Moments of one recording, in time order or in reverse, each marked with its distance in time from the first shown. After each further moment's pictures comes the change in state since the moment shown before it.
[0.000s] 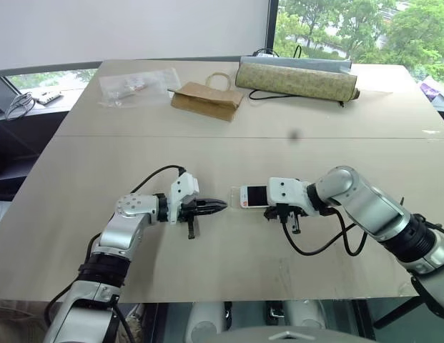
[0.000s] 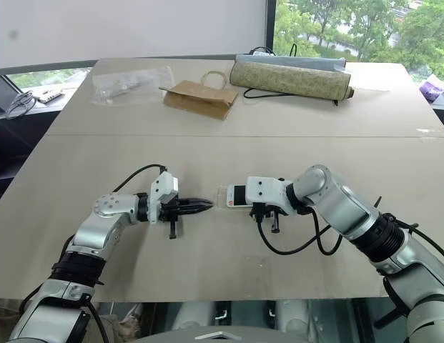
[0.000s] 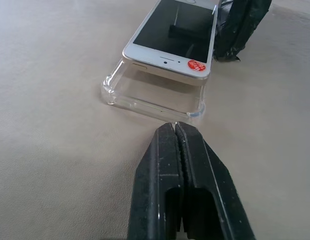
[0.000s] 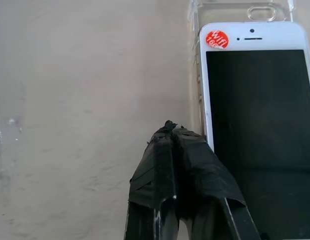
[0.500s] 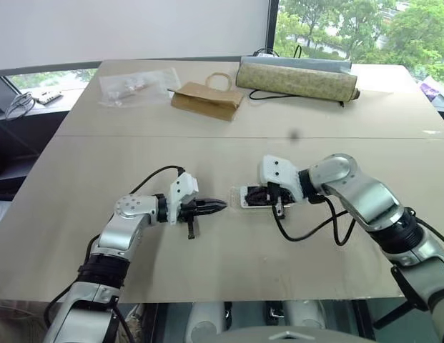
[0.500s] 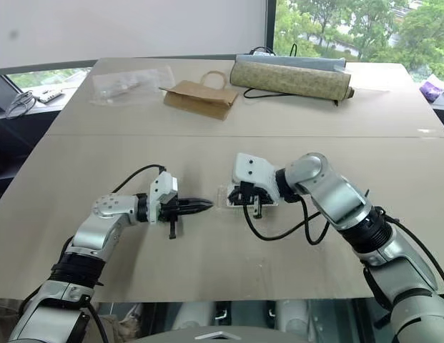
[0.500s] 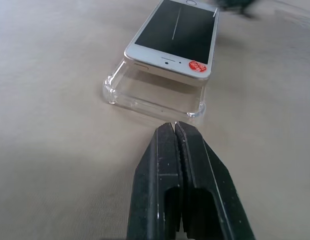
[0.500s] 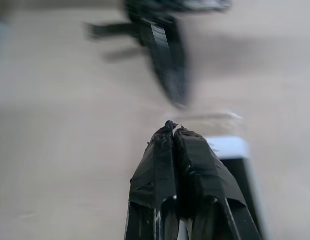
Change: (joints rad) left arm 0.007 0.000 0.006 -0.007 -0.010 0.011 0.000; right arm -0.043 0.132 -0.124 0.039 0.103 0.024 -0.081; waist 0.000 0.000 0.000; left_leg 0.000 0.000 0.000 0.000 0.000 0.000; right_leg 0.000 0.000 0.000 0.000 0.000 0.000
